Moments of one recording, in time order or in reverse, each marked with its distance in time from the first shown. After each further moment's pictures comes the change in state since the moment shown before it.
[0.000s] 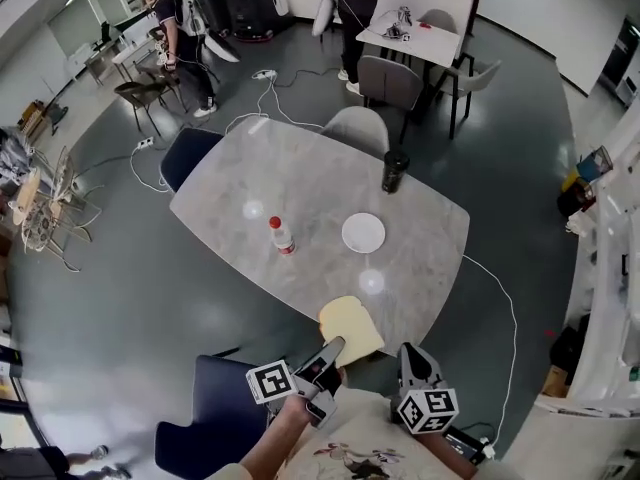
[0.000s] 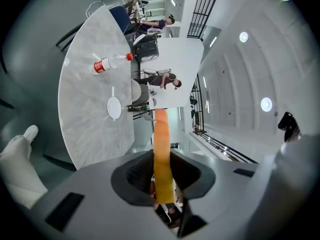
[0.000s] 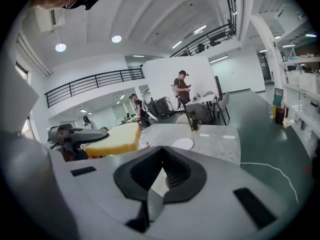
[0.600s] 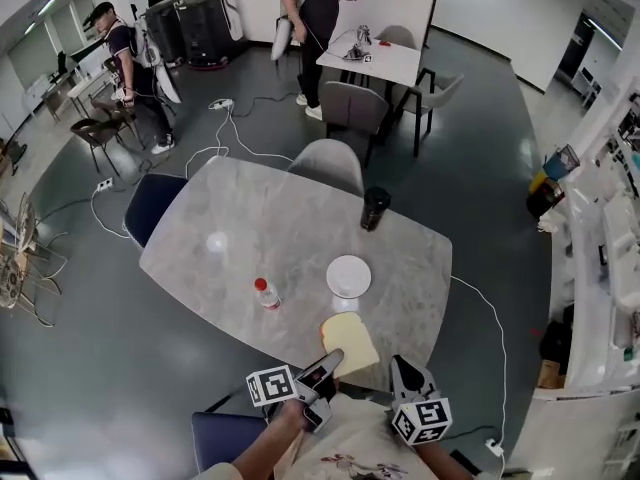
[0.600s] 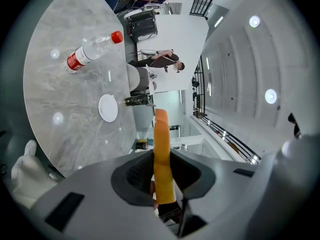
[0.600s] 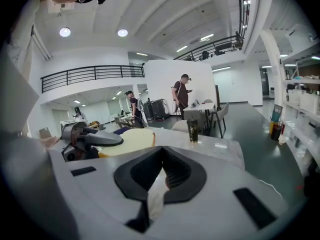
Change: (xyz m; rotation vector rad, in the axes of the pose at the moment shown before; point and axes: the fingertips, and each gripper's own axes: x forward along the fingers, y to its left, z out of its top) left arm 0.065 0.021 0.091 0.040 0.244 -0.012; right arm 0.088 0.027 0.040 -0.113 -0.028 -0.080
